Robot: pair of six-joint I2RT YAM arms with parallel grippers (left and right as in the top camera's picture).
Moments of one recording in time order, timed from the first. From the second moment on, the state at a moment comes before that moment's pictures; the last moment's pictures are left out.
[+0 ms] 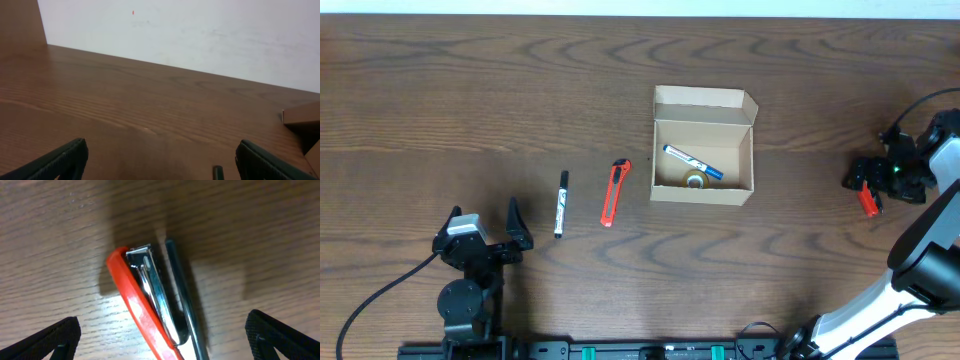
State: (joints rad) left arm 0.06 0.01 0.02 -0.12 -0.03 -0.14; right arm -0.59 1.99 1.36 -0.85 -0.12 -0.36
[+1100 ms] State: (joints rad) left arm 0.06 0.01 0.02 -0.12 -0.03 -0.14; right arm -0.59 2.00 1.34 -0.82 -0.12 -0.36
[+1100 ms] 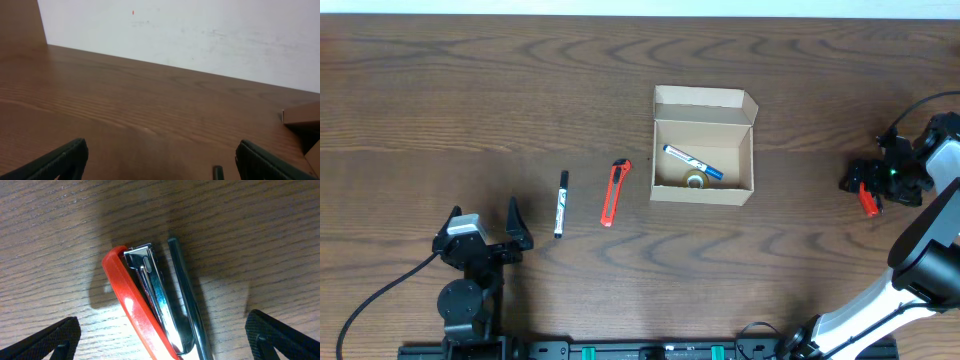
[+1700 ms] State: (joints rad) left arm 0.06 0.01 0.02 -0.12 -0.03 -0.14; right arm -0.59 2.00 1.32 -0.81 -0.12 -0.35
